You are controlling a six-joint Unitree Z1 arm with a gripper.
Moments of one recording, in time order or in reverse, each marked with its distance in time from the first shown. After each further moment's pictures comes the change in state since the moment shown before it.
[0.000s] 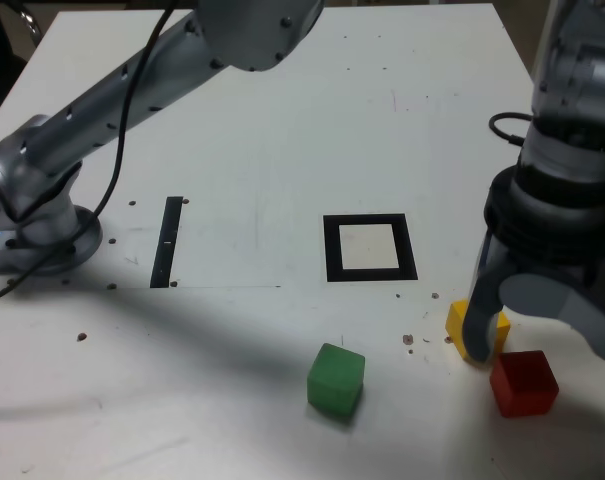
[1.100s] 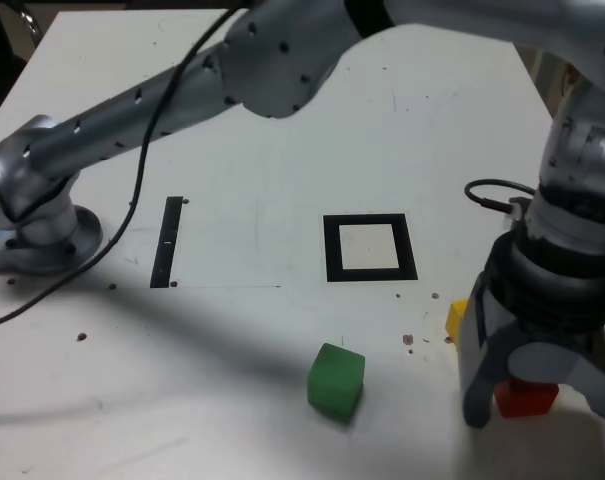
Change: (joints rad) arm -0.020 0.098 -0.045 -0.004 -0.096 -0.204
